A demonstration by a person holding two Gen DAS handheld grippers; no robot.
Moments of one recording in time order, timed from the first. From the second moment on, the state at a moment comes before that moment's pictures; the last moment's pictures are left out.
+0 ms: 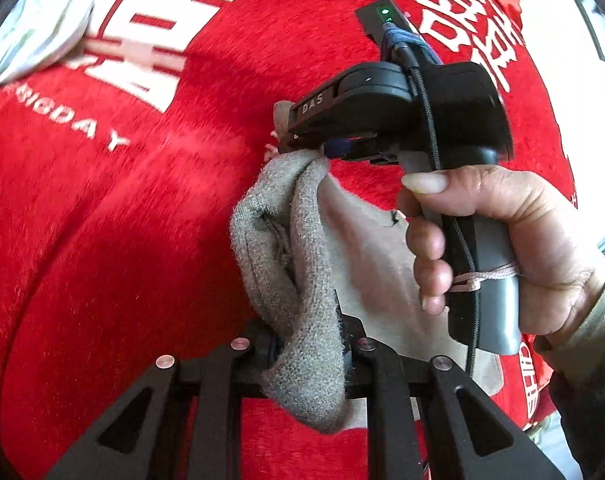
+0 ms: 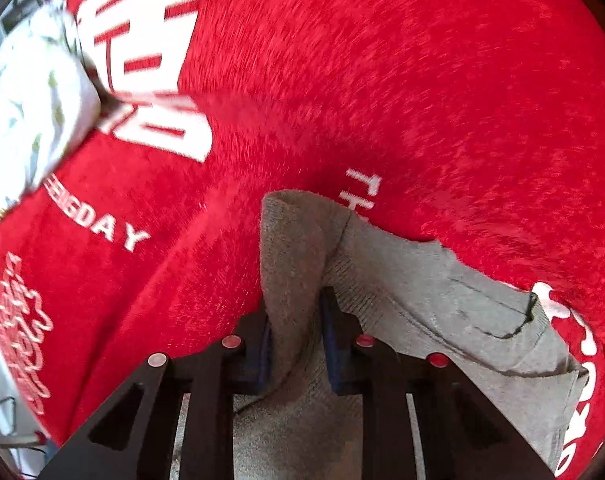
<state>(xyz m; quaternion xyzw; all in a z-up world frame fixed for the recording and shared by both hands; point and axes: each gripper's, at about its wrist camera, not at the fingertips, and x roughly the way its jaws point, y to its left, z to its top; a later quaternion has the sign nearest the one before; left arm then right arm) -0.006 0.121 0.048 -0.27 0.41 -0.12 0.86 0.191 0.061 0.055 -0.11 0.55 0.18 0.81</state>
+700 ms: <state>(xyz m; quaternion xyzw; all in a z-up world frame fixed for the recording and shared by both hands) -0.008 0.061 0.101 -0.20 0.41 -0.12 0.88 0.191 -0.016 0.130 0.01 0.53 0.20 0.82</state>
